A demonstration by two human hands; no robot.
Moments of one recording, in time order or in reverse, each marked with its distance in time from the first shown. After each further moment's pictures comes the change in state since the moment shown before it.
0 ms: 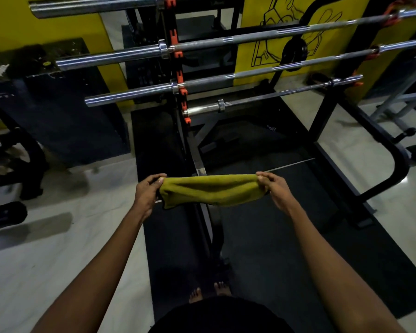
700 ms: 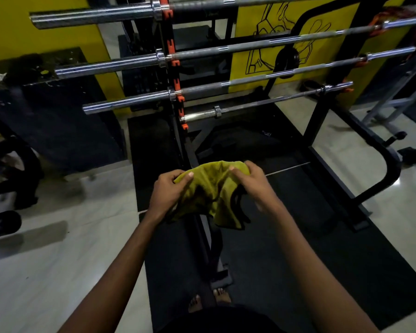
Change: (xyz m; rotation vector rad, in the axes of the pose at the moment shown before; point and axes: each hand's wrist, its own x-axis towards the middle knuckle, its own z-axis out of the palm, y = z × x) left_hand -0.061 0.065 0.055 0.460 -0.093 0.412; right_hand -0.082 -0.094 0.076 -0.139 0.049 -0.195
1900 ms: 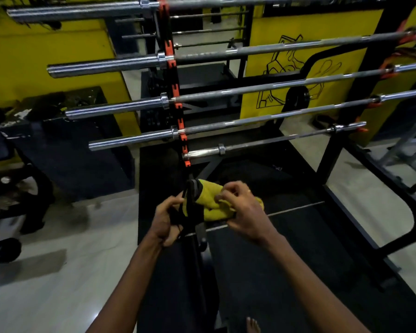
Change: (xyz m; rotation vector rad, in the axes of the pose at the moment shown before) left_hand 0.067 0.059 0.039 -0.887 -0.236 -0.317; right_hand 0.067 -0.040 -0.043 -0.609 -0.128 -0.933
